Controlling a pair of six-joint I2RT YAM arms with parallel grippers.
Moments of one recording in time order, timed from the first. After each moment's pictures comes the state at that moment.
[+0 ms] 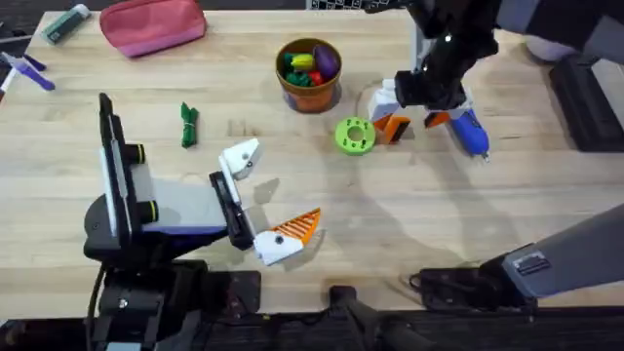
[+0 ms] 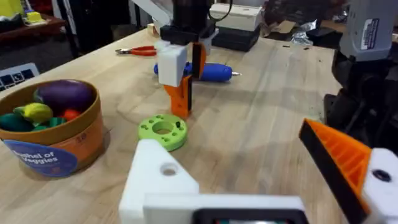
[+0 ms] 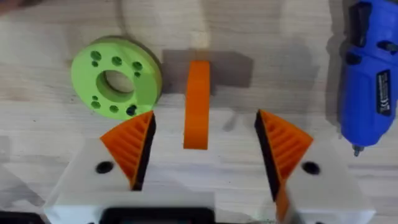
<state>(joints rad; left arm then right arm) -0.02 0.00 0.01 -0.11 1.13 0.06 0.30 1.76 1.39 -1.16 0.00 0.30</state>
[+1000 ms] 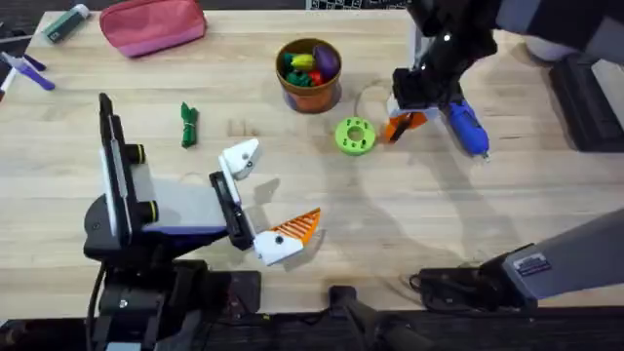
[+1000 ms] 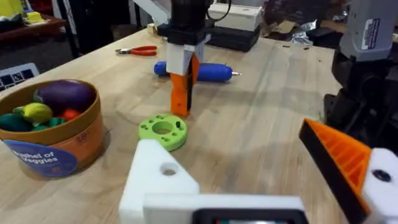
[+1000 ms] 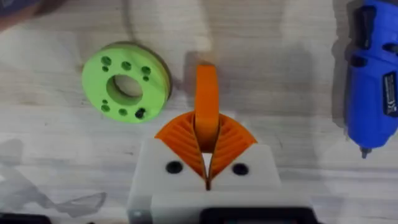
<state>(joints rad) -0.02 0.00 0.01 -0.11 1.13 0.06 0.32 1.75 1.39 -1.14 -0.01 0.31</state>
